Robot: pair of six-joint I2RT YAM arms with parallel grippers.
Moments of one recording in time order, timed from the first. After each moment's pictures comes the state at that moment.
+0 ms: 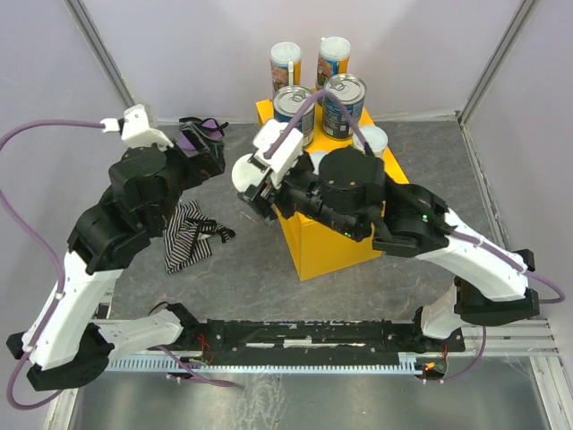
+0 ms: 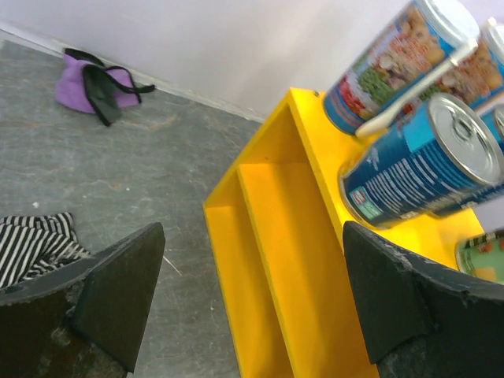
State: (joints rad) left arm -0.74 1.00 1.62 -0.83 -0.68 -0.60; right arm 1.34 1.56 2.15 -0.74 0.37 -0.15
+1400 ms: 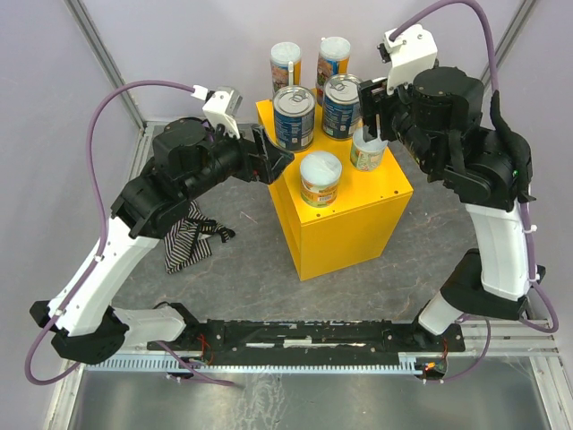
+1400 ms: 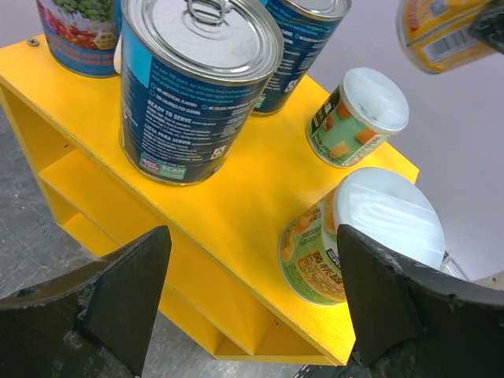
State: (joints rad) left arm -0.74 1.20 1.66 -0.63 -0.01 -0.38; right arm 0.86 1.62 2.64 -1.22 0.64 -0.07
